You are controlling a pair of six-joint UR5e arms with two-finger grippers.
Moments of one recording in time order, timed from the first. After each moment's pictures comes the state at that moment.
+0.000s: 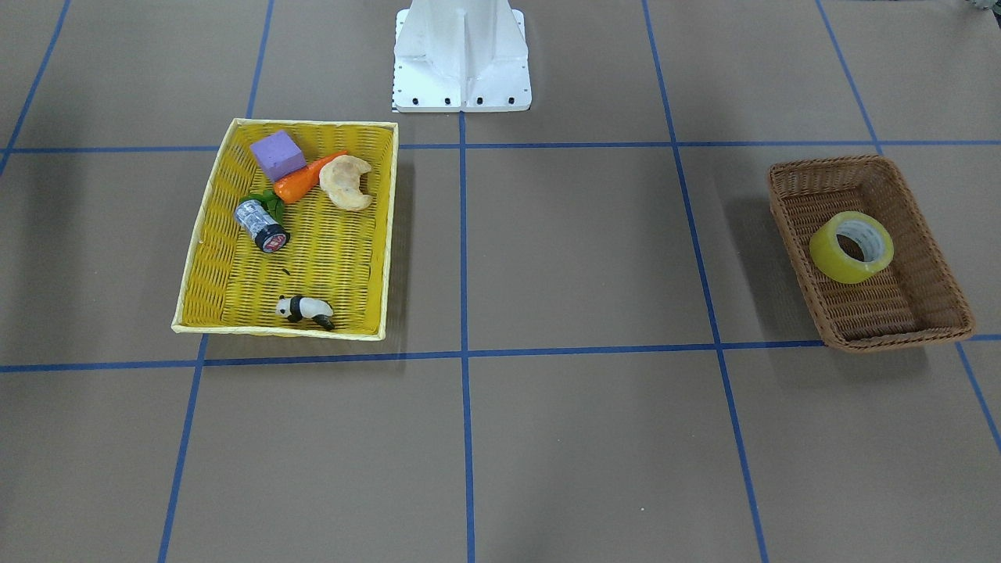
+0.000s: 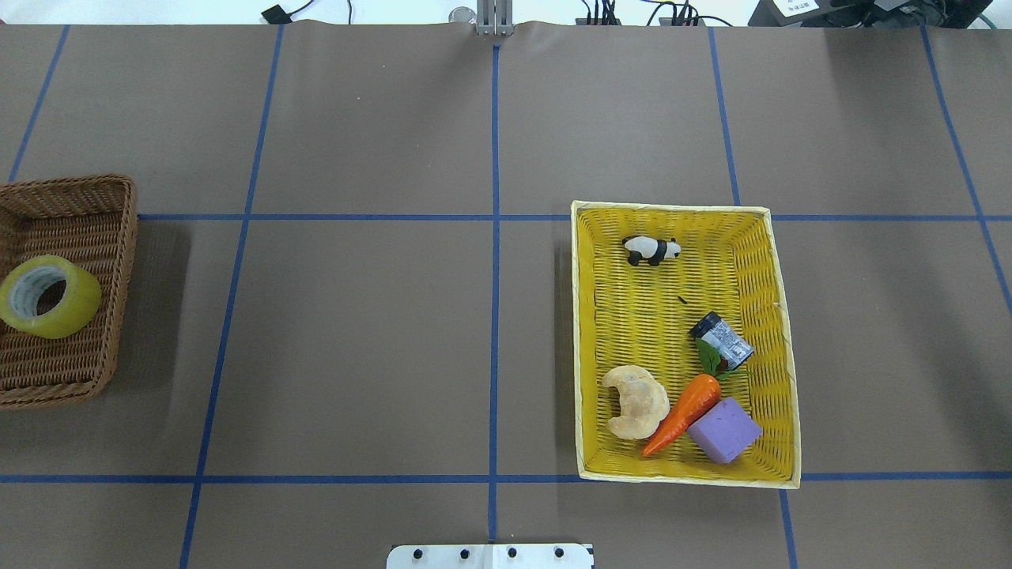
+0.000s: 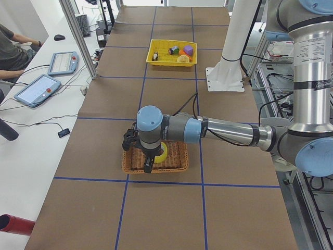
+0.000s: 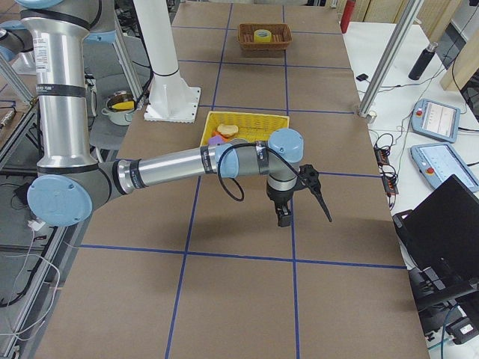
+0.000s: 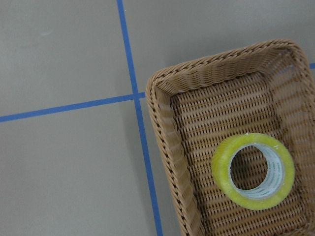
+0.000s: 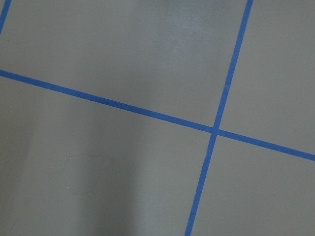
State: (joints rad) left arm -1.55 -1.46 -1.81 -1.54 -2.37 0.05; right arm 1.51 -1.56 1.80 -1.68 2.32 -0.12
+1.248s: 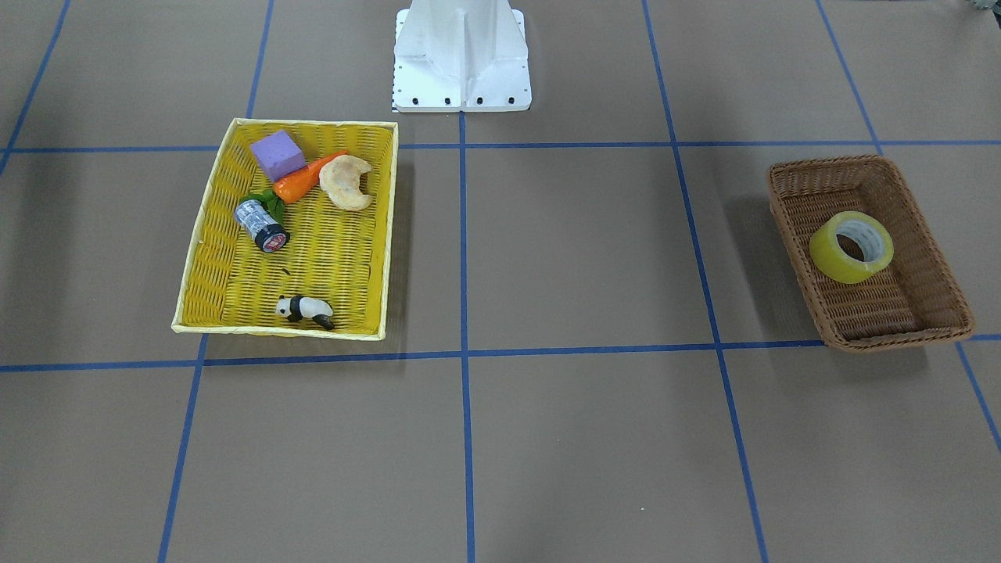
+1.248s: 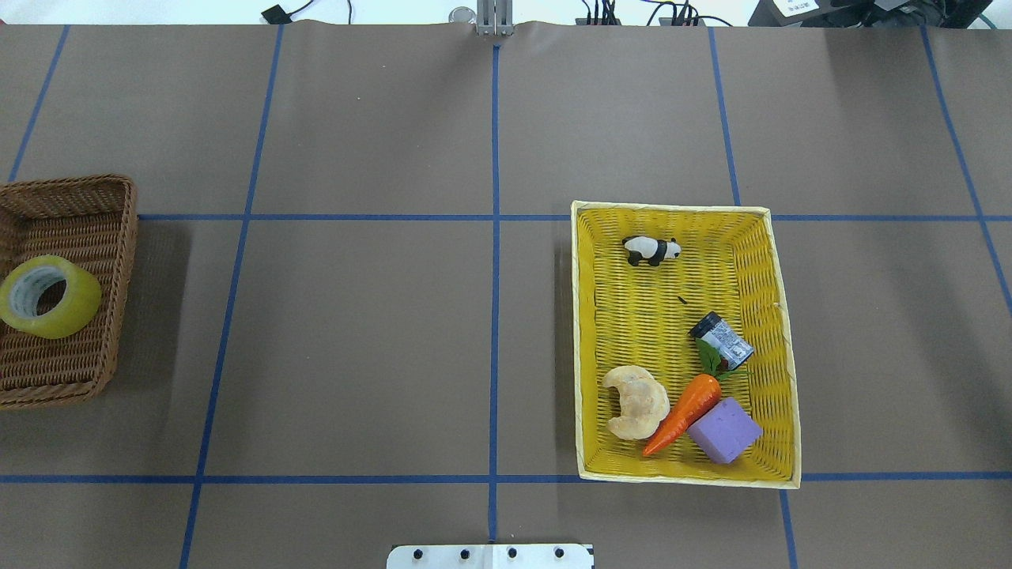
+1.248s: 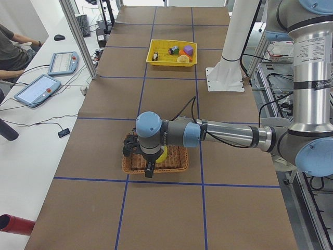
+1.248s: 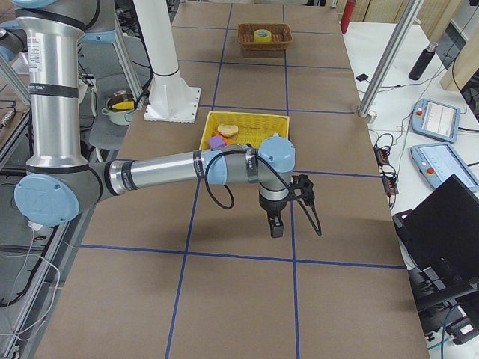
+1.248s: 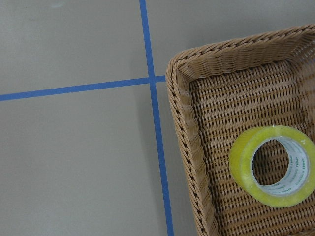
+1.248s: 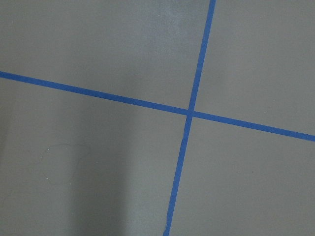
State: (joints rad) left arm -1.55 -1.46 -1.78 -1.54 -2.37 0.05; right arm 1.55 -1.60 1.81 -1.68 2.30 -0.11
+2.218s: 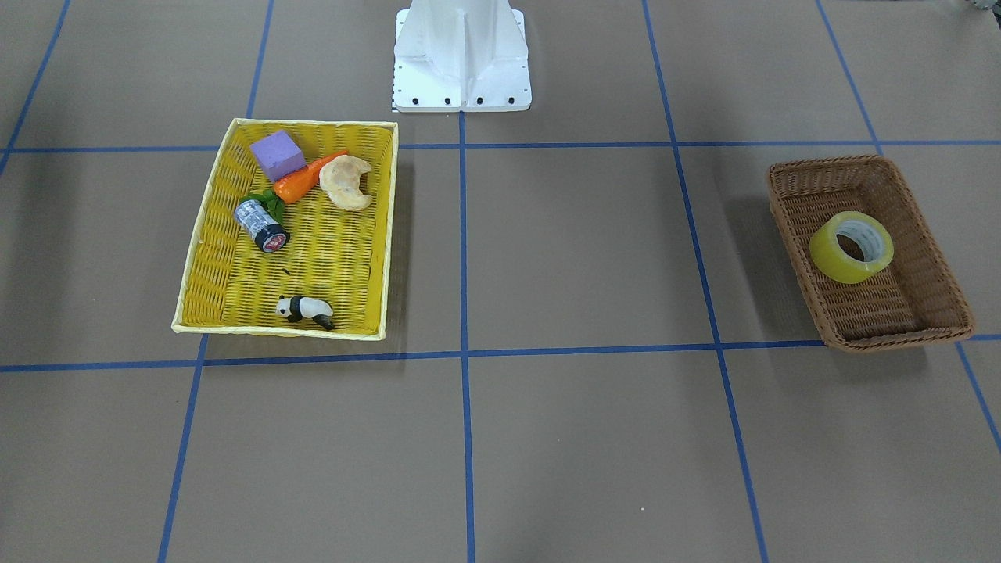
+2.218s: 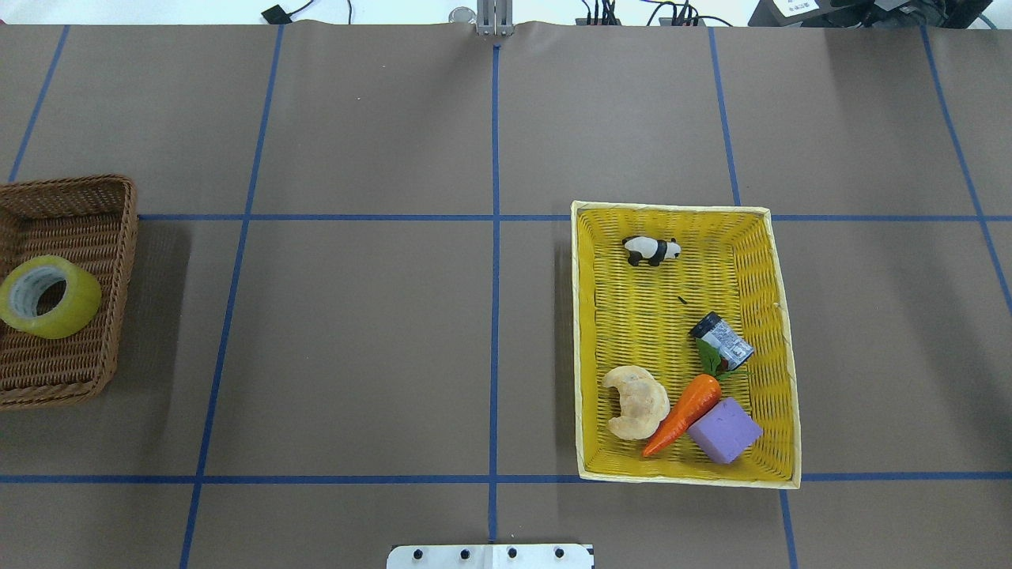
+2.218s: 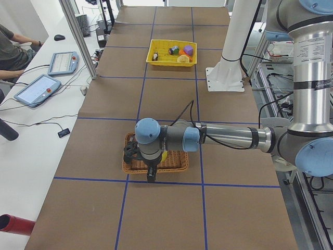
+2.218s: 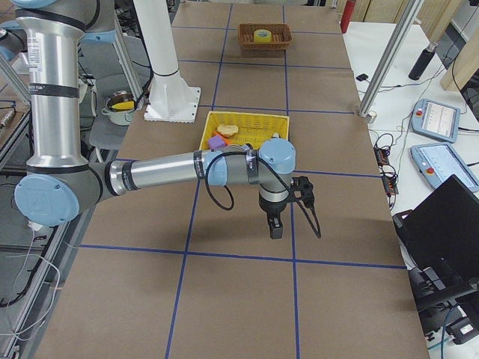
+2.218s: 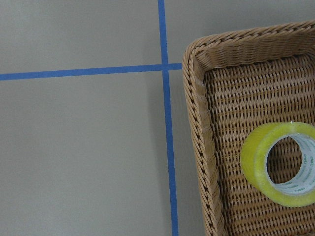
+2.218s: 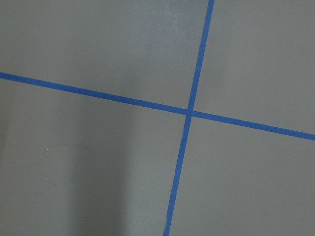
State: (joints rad) left arm -1.55 -1.46 -1.74 -1.53 -2.37 0.01; right arm 1.55 -1.60 1.80 -1.69 2.31 -0.11
